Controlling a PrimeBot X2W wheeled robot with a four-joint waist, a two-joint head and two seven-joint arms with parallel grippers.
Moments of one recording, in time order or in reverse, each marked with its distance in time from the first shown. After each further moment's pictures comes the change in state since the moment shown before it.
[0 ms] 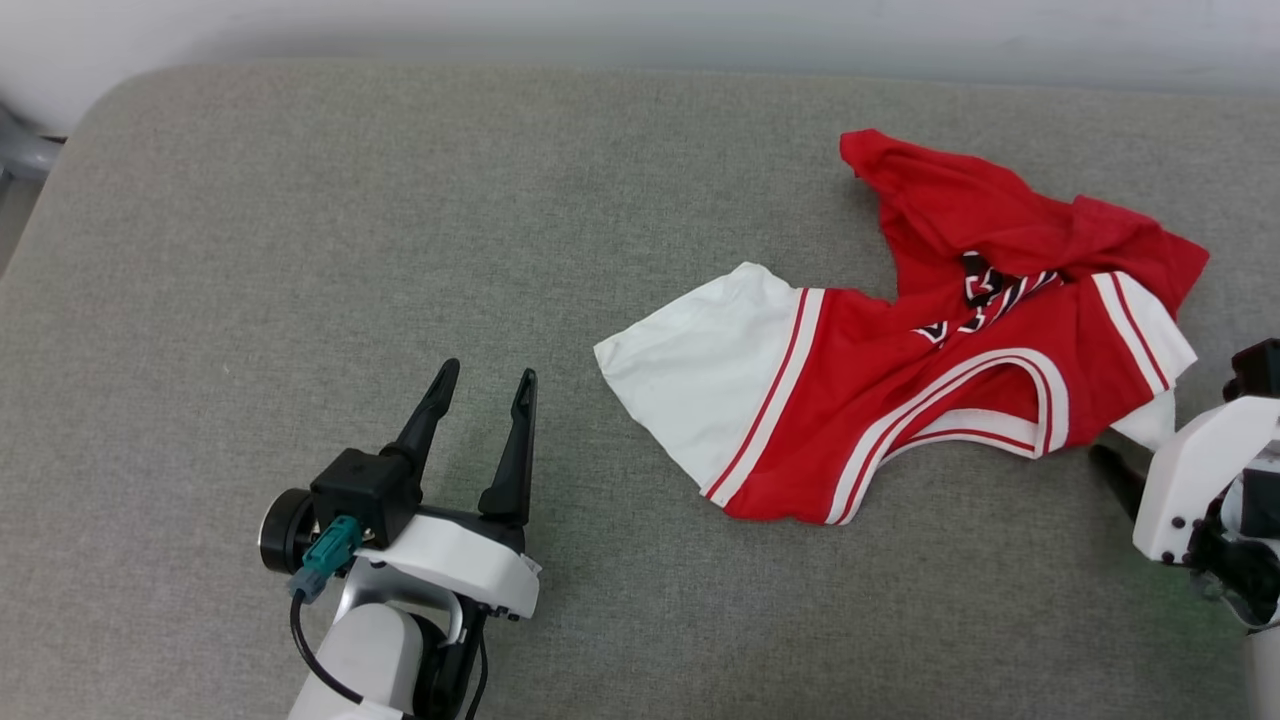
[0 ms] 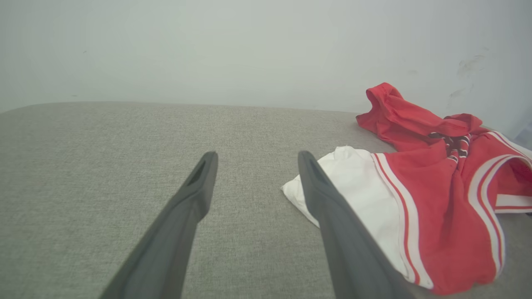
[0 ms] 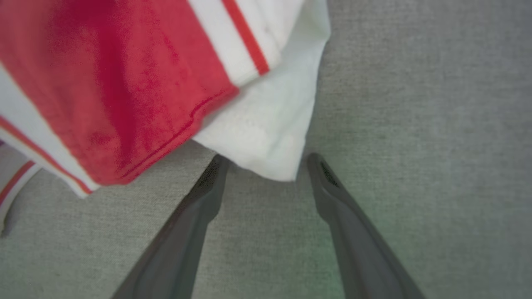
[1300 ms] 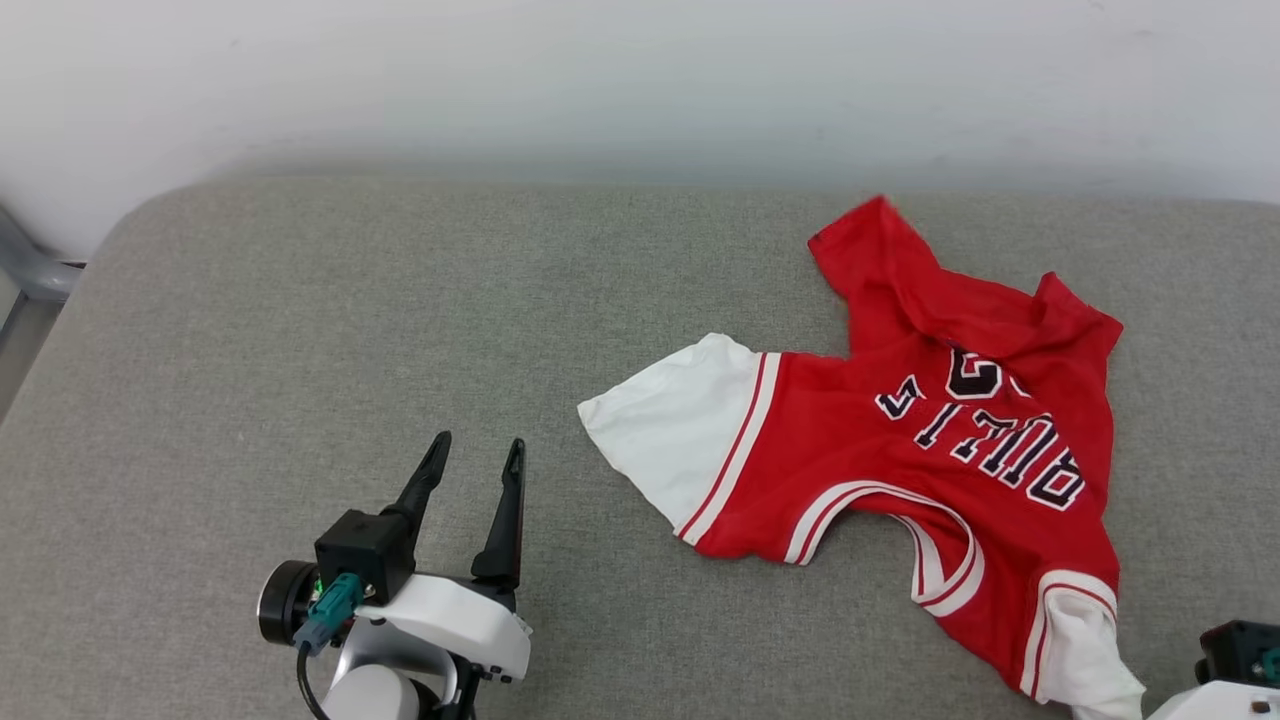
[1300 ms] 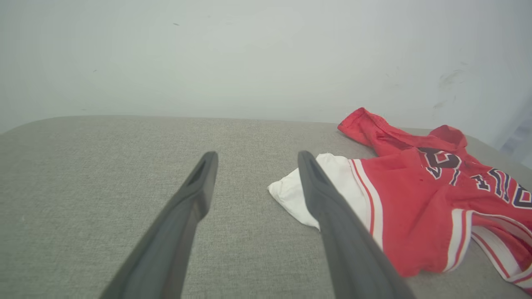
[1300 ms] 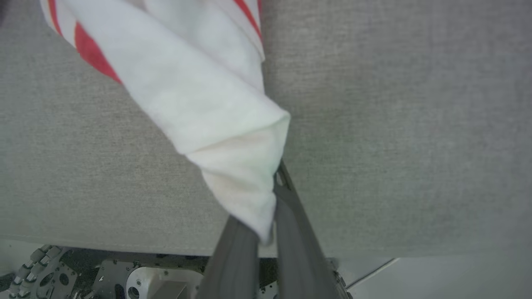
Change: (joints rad) left arm 0.083 -0.007 0.016 0.028 0.009 0.012 0.000; right arm 0.539 0.136 -0.050 -0.398 -0.033 0.000 0.102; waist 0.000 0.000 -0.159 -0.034
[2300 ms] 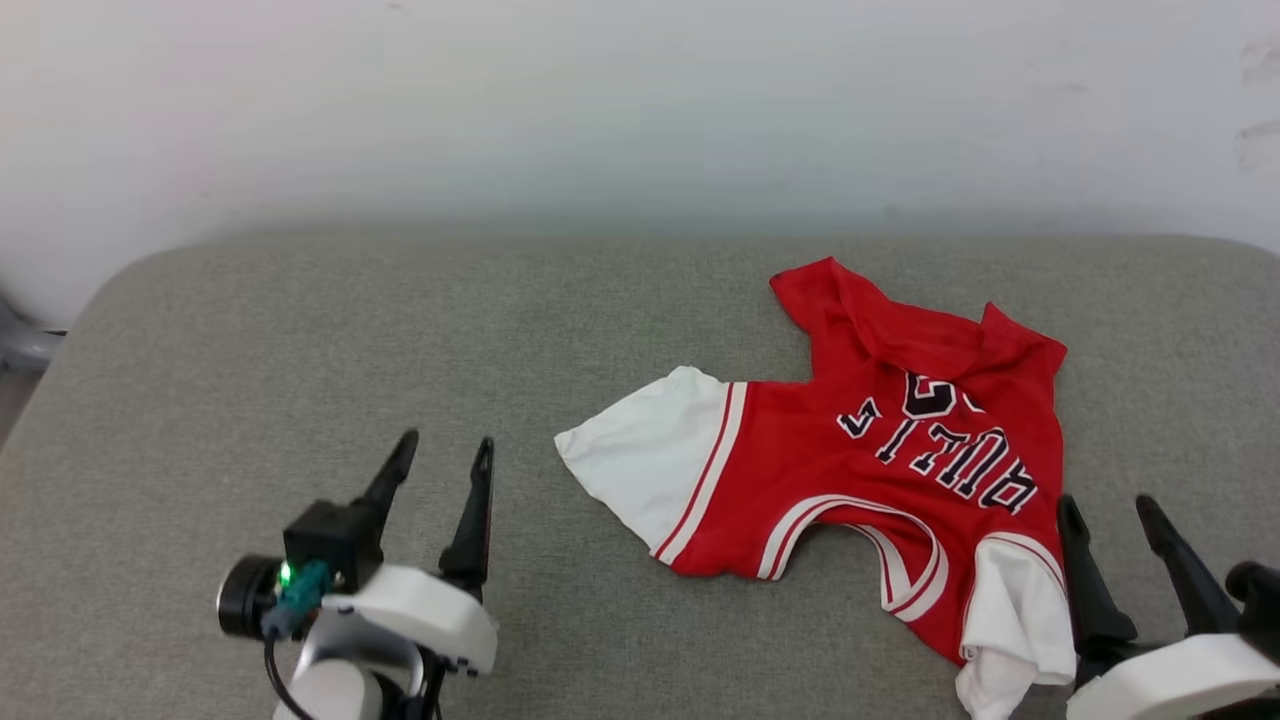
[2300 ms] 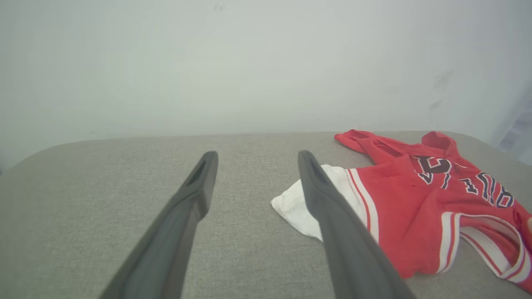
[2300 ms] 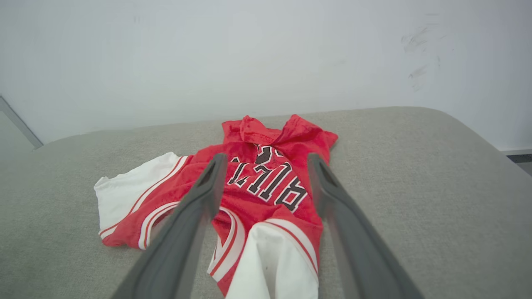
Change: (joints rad) left arm 0.039 0.064 -0.002 -0.060 -0.017 0.027 0.066; right arm -0.041 0.022 0.131 -0.073 -0.006 0.000 -0.751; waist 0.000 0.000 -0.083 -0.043
